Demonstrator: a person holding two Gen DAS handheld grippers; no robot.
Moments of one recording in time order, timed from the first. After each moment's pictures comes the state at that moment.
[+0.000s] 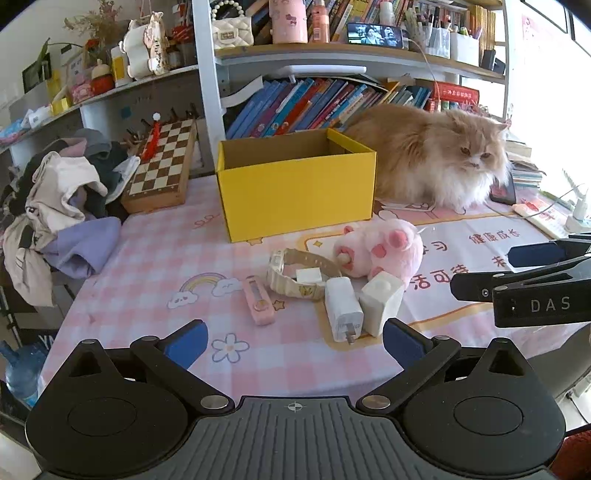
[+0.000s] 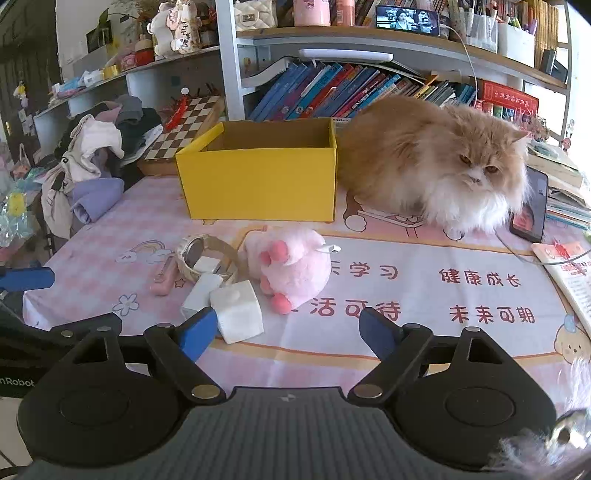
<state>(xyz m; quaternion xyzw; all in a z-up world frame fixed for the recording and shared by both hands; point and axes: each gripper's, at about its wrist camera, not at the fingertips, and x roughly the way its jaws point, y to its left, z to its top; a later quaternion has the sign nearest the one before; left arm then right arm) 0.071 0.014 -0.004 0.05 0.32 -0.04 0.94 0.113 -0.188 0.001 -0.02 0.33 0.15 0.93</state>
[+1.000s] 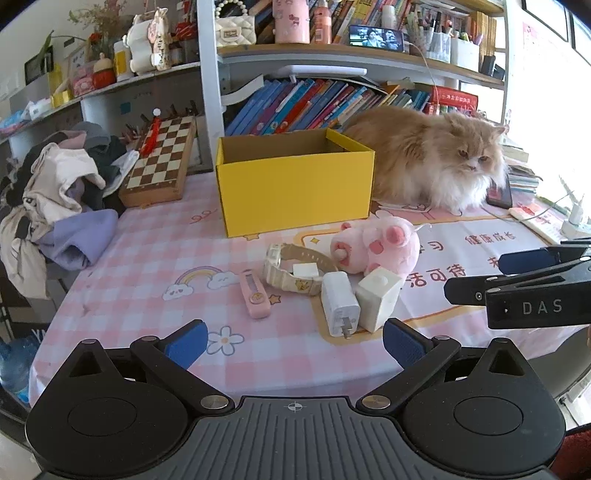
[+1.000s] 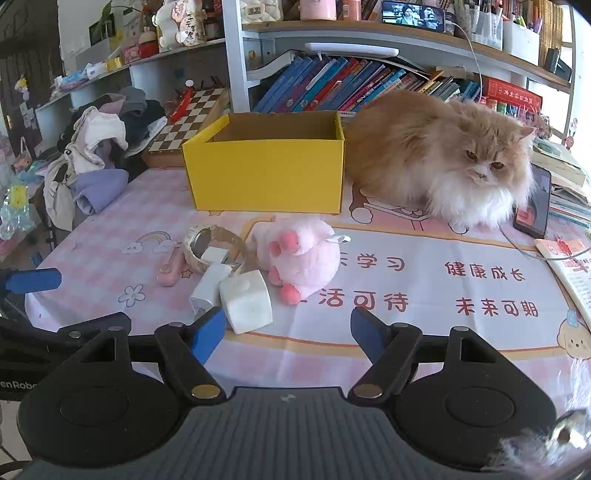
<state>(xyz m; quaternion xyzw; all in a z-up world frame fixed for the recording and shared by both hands) 0.069 0.018 -0.011 0.04 0.32 -0.05 0.95 0.111 -0.181 -0.002 -0.02 0.34 0.15 0.93</state>
